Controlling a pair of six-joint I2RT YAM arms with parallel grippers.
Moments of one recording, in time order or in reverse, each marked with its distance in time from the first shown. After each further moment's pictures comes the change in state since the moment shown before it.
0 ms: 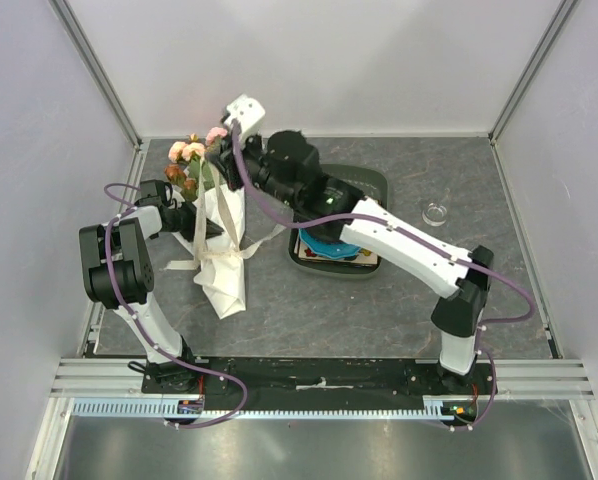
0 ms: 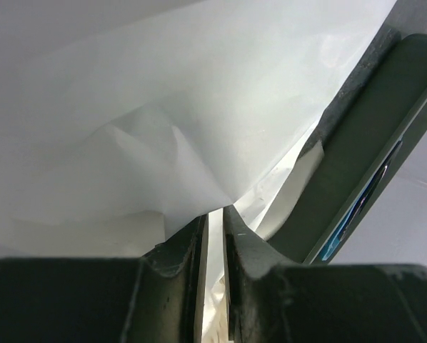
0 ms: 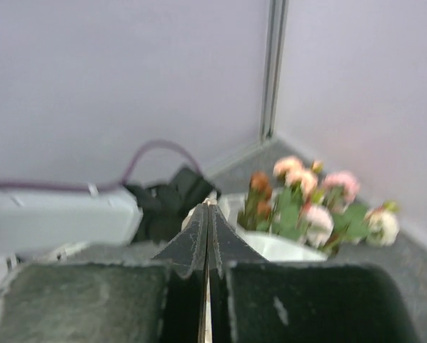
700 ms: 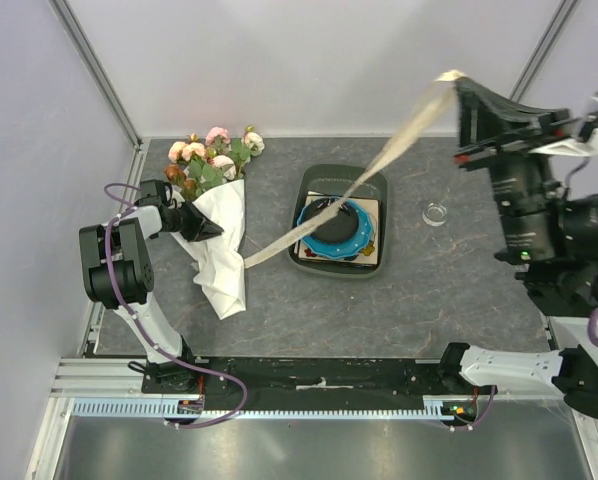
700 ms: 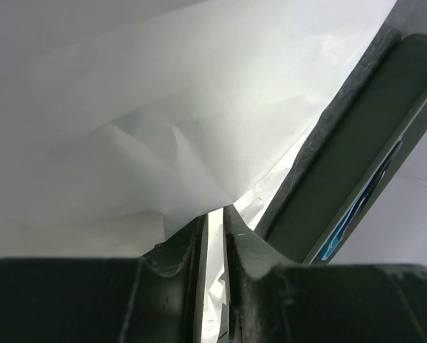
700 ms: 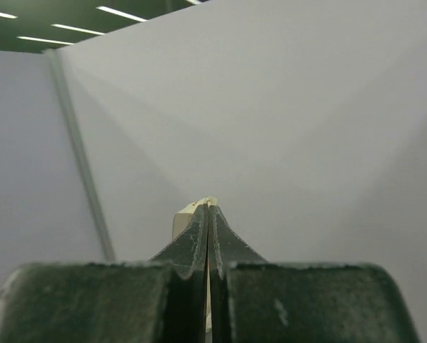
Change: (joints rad) left arm 0.000 0.000 0.002 -0.004 0.000 0.000; right arm 0.000 -0.798 -0.224 0.122 0.444 -0.275
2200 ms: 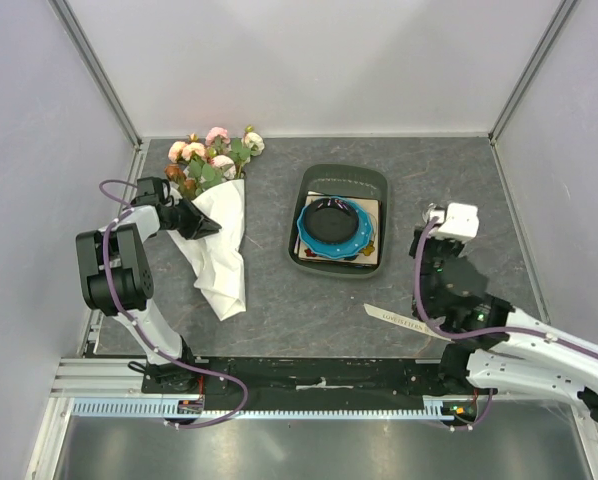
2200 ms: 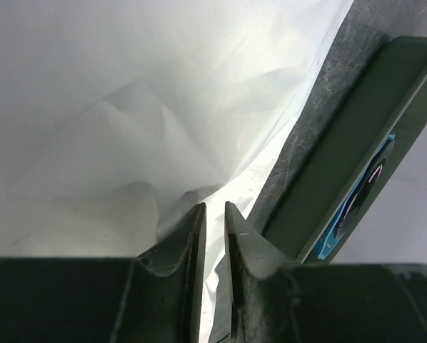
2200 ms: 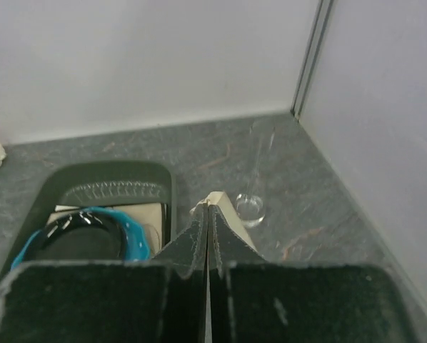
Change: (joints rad) left arm 0.000 -0.053 -0.003 -0.017 -0.024 0.001; right arm 0.110 -0.315 -0.879 0.146 0.830 -0.048
